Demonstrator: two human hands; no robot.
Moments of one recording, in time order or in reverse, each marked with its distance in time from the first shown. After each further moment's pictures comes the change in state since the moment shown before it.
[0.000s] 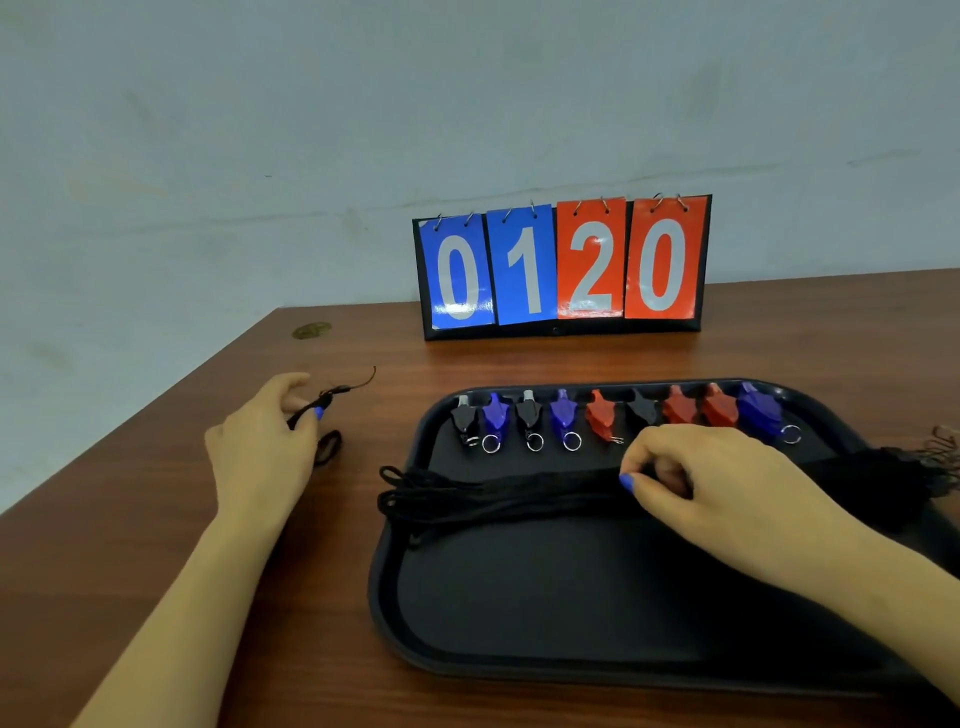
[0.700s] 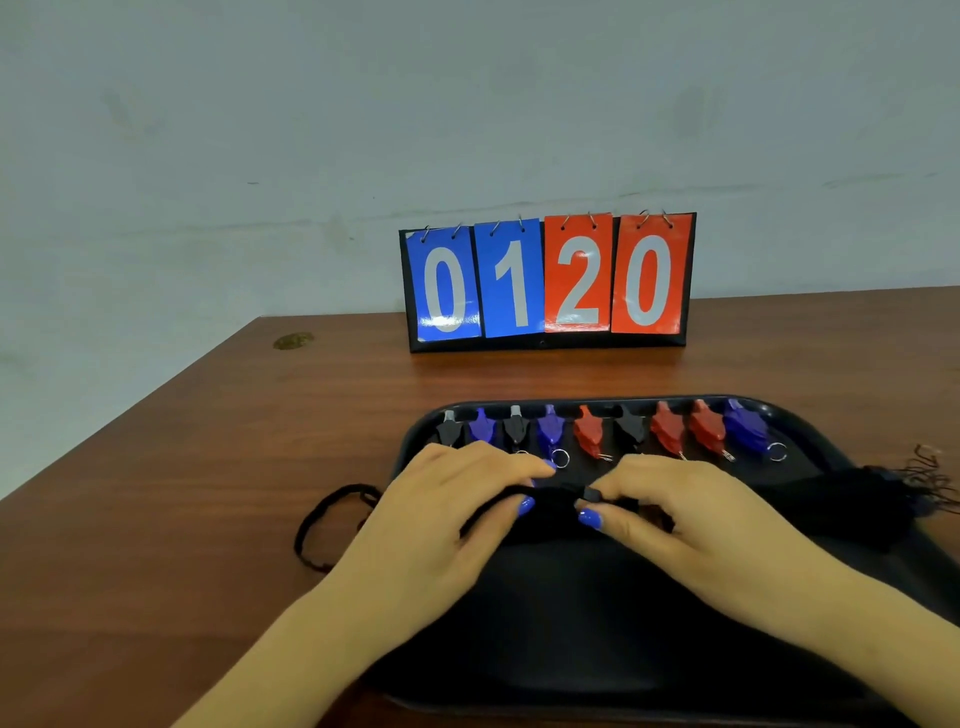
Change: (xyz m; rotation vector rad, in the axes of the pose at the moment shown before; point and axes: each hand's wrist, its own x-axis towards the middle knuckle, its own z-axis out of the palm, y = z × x) left_hand -0.076 0.090 0.000 -0.364 -0.314 0.838; right_hand -0.002 -0.009 0.005 0.154 -0.042 -0.135
